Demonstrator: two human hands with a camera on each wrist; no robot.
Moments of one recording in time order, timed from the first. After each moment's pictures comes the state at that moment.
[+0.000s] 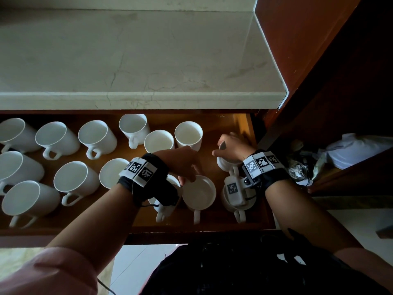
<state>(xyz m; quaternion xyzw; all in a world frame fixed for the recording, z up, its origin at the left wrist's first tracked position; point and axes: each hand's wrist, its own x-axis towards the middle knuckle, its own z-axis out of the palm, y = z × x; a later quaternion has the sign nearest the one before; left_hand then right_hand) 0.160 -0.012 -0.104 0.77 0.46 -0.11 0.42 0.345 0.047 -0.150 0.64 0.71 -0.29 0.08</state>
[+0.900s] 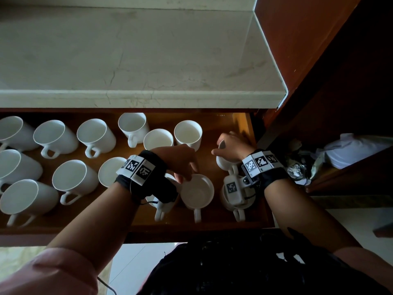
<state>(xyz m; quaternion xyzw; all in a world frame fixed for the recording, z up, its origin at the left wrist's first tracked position) 0.155 -0.009 -0.106 0.77 0.47 -0.15 0.41 0.347 0.045 -0.148 0.62 0.73 -0.26 0.09</state>
